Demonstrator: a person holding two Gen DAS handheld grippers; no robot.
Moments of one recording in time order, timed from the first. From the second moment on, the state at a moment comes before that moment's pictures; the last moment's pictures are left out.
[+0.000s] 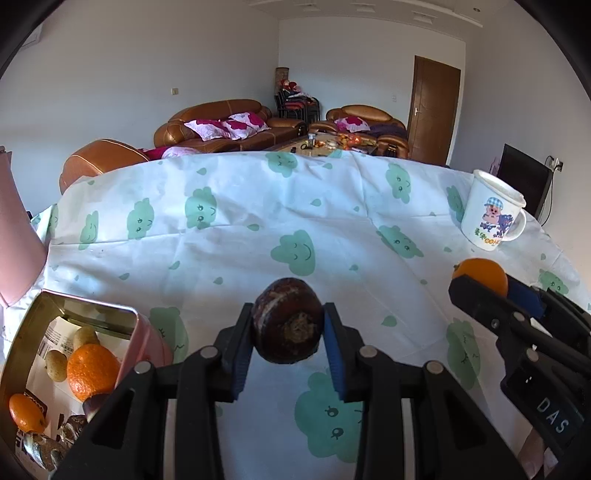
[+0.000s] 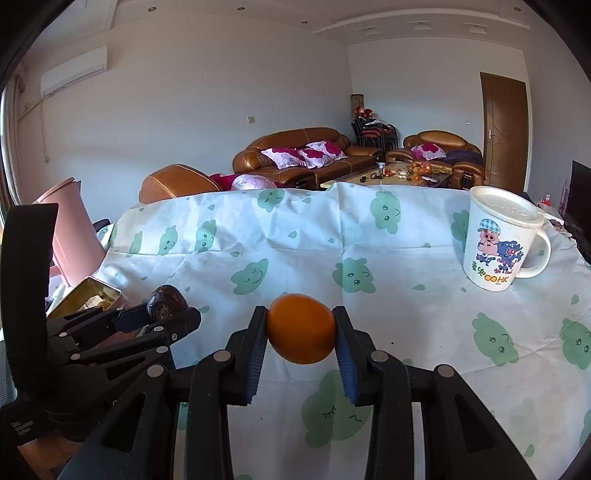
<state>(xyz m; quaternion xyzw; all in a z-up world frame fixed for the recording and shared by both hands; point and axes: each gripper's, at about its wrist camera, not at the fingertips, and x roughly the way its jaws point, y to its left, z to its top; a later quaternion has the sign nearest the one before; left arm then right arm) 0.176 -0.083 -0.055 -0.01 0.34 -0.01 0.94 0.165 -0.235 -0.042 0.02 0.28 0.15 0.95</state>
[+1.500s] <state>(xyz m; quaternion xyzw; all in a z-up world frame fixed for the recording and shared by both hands) 0.118 -0.087 -0.032 0.01 0.22 0.00 0.97 0.103 -0.230 -0.022 -0.02 0.16 0.15 0.98</state>
